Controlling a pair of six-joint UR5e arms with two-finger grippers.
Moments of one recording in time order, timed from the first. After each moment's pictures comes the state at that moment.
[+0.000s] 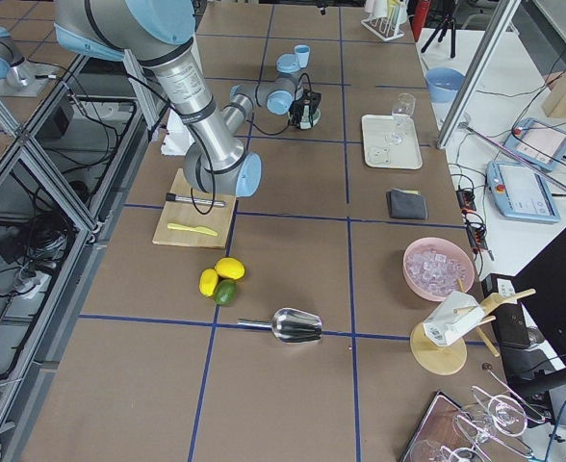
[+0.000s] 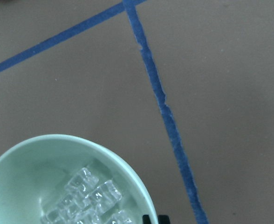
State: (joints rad) left arm -1.33 -1.38 -1.62 -2.51 -2.21 -0.59; right arm 0.44 -0.84 1.57 -1.32 1.83 1.67
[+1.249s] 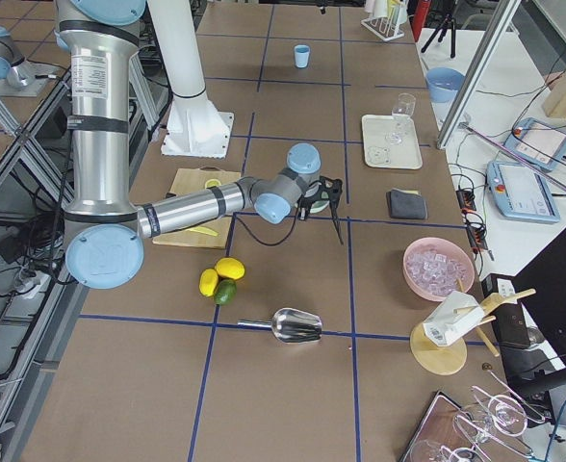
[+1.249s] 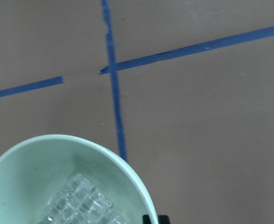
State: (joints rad) left arm -1.33 -1.37 -1.64 -2.51 -2.21 -0.59; right arm 0.97 -1.64 1.79 -0.94 2.27 1.10
